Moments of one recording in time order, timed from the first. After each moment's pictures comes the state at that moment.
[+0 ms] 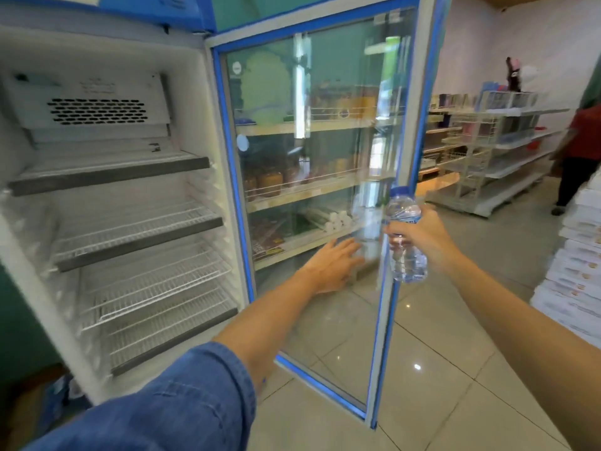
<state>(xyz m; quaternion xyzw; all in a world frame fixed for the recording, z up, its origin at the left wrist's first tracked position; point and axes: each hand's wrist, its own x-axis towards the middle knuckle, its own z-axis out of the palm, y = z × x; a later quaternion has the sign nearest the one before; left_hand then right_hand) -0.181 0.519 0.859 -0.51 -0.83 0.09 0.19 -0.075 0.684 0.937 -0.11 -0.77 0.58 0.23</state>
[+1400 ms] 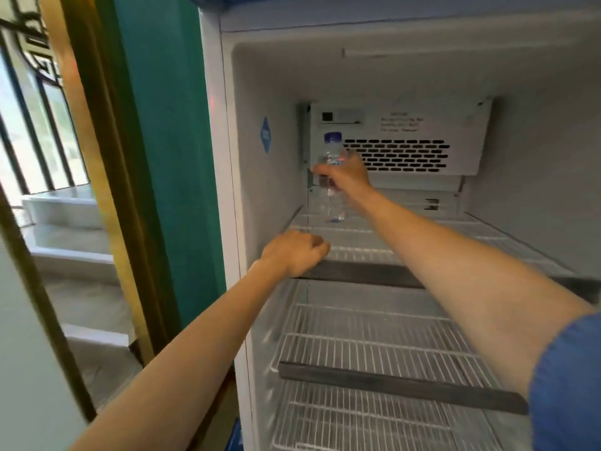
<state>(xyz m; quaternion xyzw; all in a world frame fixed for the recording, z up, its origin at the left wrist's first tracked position) -0.538 -0.069 0.988 0.10 -0.99 -0.07 0.12 -0.665 0.001 1.072 0.28 -0.68 0.67 0.02</state>
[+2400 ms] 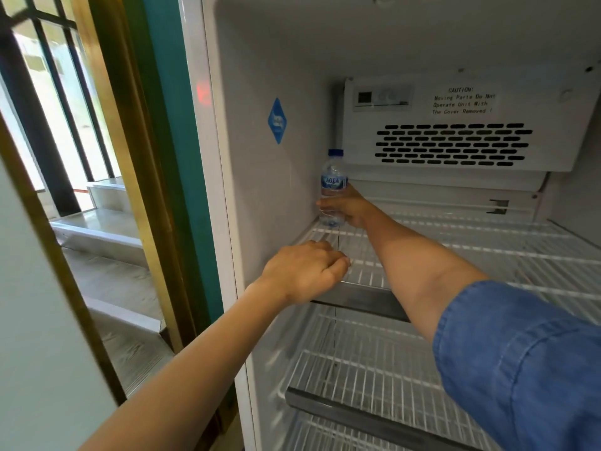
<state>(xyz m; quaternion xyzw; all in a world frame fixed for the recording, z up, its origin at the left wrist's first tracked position) -0.541 -0.067 0.982 0.10 -0.99 -0.05 0.09 -0.785 -0.094 0.991 0.37 -0.62 0.64 -0.25</state>
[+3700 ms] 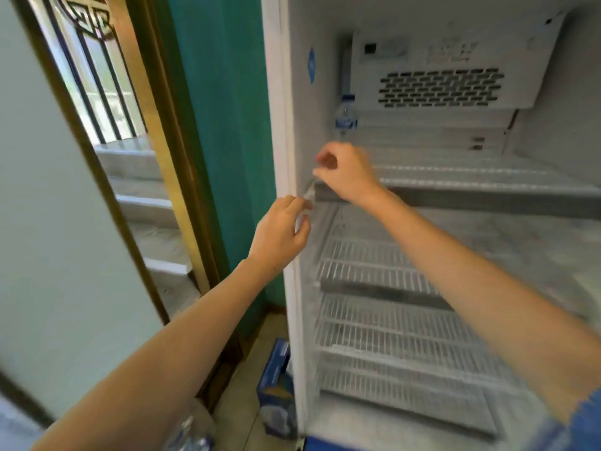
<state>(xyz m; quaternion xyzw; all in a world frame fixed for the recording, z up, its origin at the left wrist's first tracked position) -0.386 -0.076 0.905 0.09 -0.91 -0.14 0.39 -0.509 0.019 0.988 0.43 -0.78 0.43 0.11</state>
